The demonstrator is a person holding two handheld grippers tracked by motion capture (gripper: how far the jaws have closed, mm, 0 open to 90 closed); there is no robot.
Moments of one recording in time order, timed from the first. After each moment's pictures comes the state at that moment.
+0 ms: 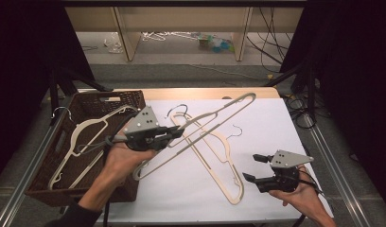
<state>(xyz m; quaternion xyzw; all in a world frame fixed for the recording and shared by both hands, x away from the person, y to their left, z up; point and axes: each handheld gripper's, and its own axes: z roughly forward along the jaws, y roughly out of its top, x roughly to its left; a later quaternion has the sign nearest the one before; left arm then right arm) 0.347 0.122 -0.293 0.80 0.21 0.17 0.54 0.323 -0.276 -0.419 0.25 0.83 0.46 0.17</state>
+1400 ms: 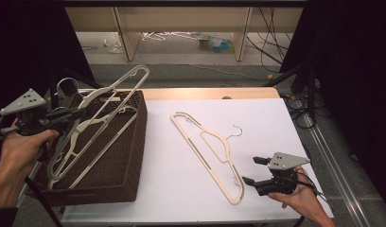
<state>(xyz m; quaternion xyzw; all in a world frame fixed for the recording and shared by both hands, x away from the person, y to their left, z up) 0.360 0.337 -0.290 0.73 0.40 0.27 0.50 0.322 -0.275 -0.429 0.26 0.84 0.45 0.16</state>
